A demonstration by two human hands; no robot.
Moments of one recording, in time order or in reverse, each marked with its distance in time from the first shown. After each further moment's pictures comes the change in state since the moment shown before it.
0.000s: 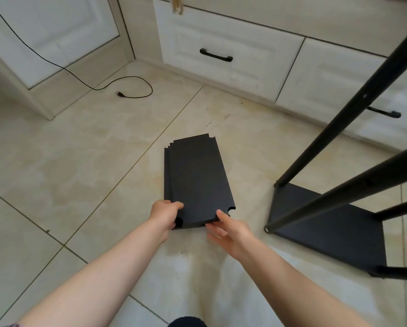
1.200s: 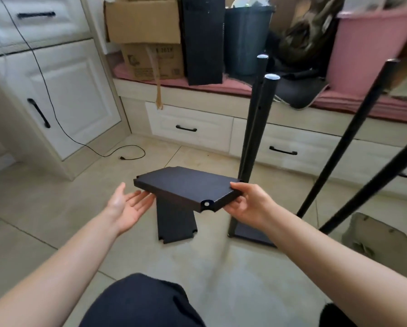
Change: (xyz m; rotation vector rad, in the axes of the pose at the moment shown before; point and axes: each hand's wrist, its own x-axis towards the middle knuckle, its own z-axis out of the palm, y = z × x) left_hand -0.245 0.087 -0.108 -0.657 -0.343 0.159; right_hand -0.301 -0.097 -0.068 0.325 -0.351 -0.227
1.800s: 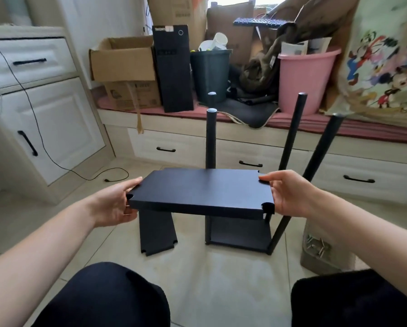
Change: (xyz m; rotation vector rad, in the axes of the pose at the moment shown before) left_hand -0.103 0.020 0.053 0.669 -0.261 -0.076; right_hand -0.161 -0.103 -0.072 -0.353 -0.056 -0.098
